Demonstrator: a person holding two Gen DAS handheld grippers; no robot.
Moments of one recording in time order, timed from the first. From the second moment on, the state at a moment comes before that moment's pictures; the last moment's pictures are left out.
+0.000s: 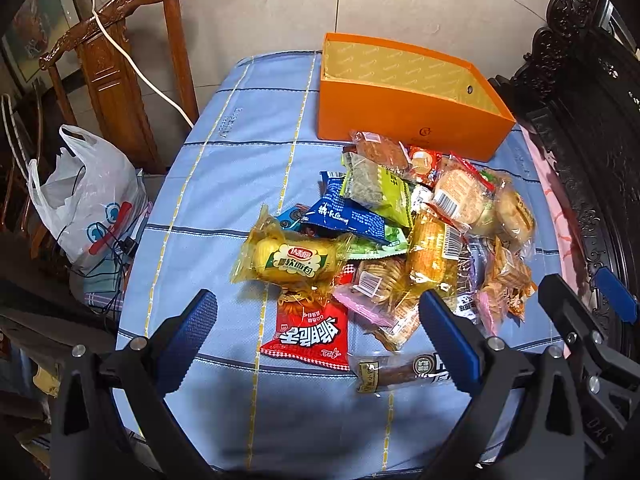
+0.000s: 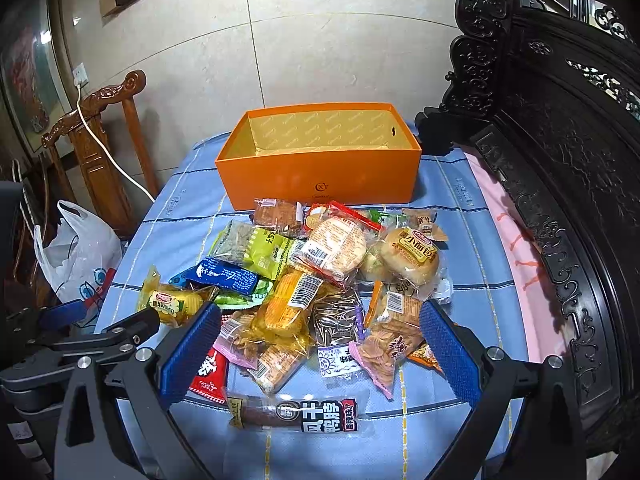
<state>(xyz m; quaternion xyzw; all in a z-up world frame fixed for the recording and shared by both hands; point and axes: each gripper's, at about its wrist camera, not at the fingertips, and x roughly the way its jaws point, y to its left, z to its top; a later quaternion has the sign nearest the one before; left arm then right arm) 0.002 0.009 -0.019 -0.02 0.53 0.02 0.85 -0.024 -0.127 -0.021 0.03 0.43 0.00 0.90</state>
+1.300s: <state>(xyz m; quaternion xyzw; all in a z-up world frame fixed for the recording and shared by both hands) 0.012 0.021 -0.030 -0.06 0.53 -0.01 0.85 -0.015 -0.139 -0.036 0.04 0.44 0.00 0.90</state>
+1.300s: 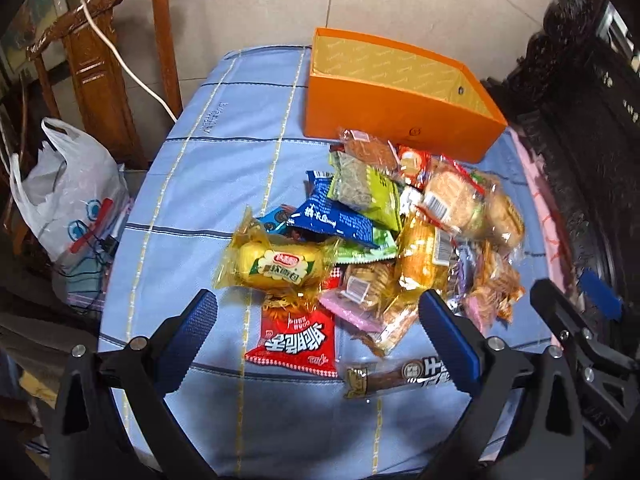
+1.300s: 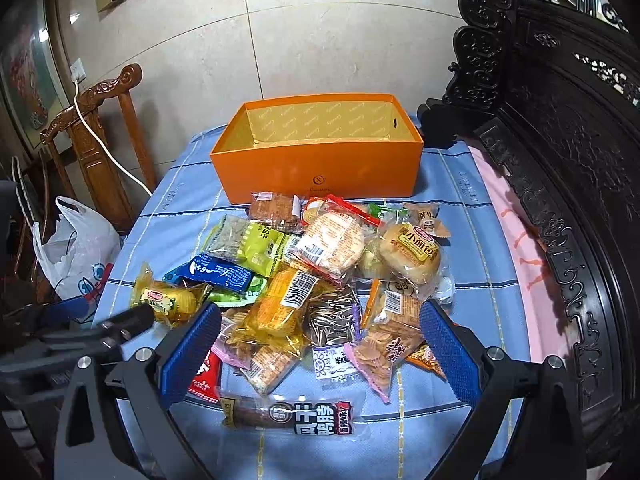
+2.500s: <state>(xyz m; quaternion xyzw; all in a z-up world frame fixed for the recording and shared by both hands) 0.063 0.040 -0.119 -0.06 0.58 -0.09 0.81 0.014 -0.252 -0.130 0.10 0.56 -0.02 0.82</state>
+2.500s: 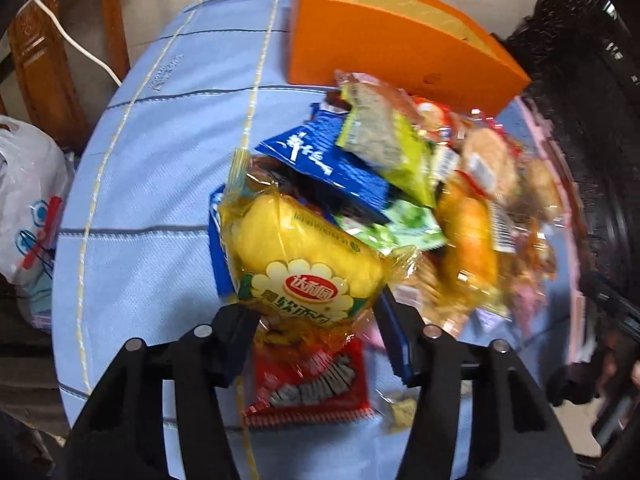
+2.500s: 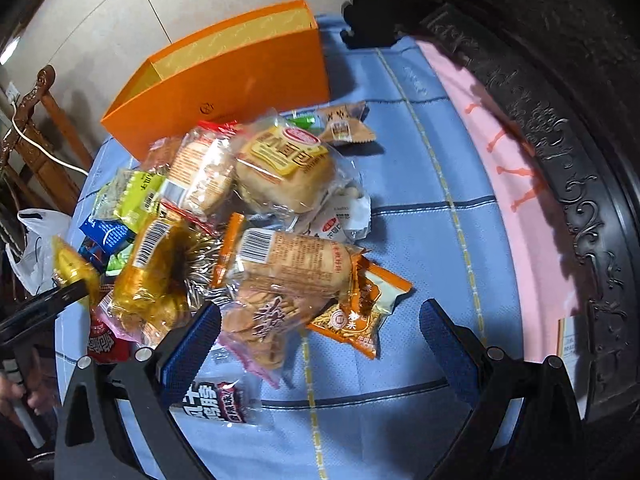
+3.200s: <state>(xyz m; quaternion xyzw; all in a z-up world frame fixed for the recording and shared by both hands) 0.056 0.047 -0.107 -0.09 0.57 -0.11 0.81 0.059 -0.218 -0.141 0.08 0.59 0.12 0.80</state>
